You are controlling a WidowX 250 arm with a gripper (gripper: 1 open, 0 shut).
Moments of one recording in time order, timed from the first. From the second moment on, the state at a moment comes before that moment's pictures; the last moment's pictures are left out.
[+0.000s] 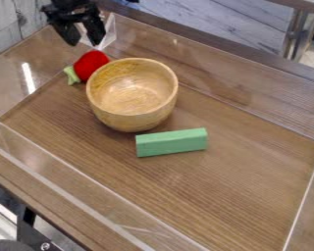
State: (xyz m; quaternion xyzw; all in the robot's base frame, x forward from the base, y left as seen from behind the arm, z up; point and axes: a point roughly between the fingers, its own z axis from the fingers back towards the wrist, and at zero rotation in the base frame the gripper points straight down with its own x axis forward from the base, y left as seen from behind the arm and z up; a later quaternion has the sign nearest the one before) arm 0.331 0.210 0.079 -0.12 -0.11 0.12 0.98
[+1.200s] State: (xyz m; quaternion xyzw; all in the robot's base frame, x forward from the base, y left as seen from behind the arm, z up) arm 0.326 0.208 0.124 -0.10 -0.14 0.09 0.98
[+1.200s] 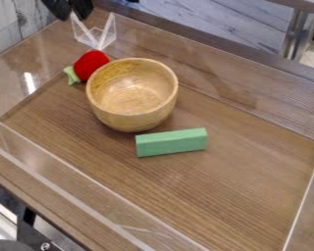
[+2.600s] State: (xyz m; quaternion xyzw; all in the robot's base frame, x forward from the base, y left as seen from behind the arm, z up) arm 0.333 0.202 0.114 -0.07 -0.11 0.18 0.98
